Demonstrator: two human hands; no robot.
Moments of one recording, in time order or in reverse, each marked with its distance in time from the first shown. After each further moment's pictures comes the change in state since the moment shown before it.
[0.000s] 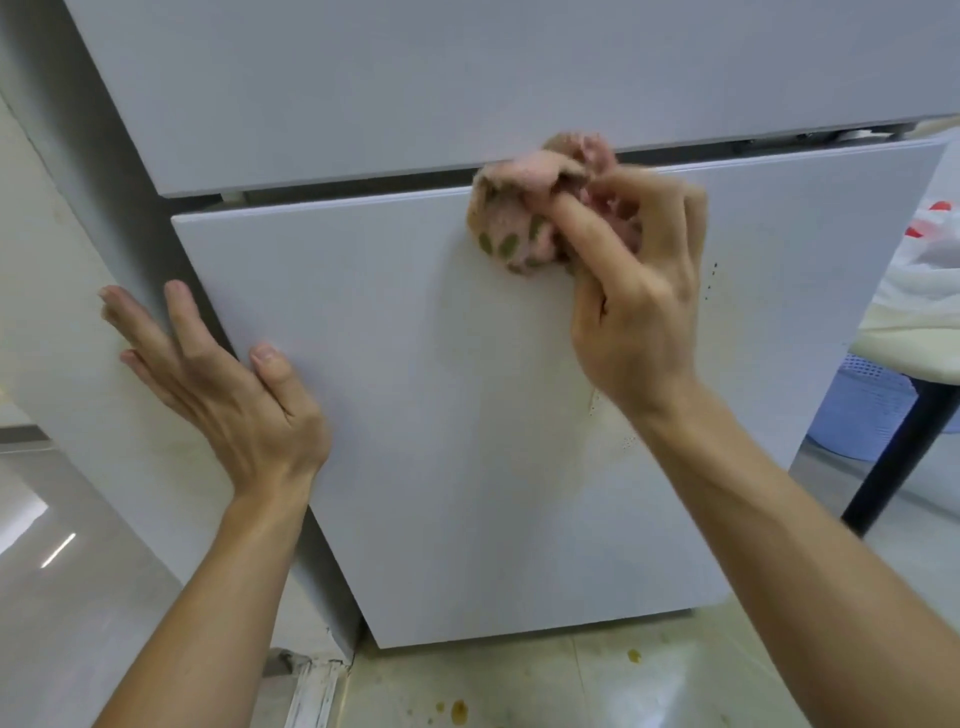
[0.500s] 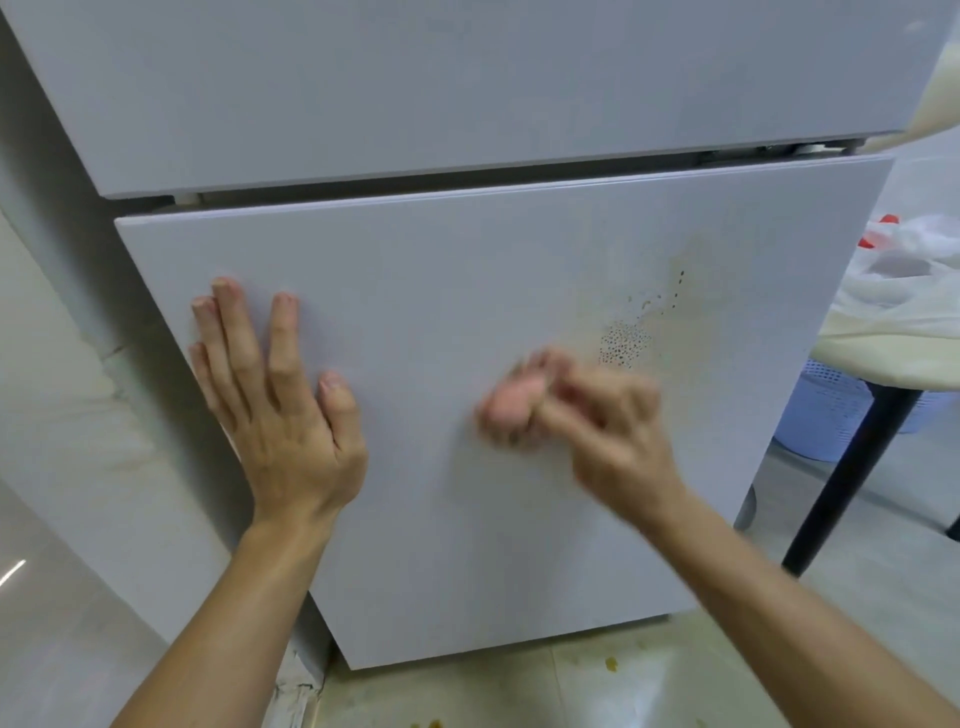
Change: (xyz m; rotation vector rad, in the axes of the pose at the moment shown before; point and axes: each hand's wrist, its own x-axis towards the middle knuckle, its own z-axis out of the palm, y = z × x) left_hand -0.025 0.028 0.014 0.029 -0.136 0.253; right_hand -0.113 0.028 -0.027 0.010 -0.292 -0.220
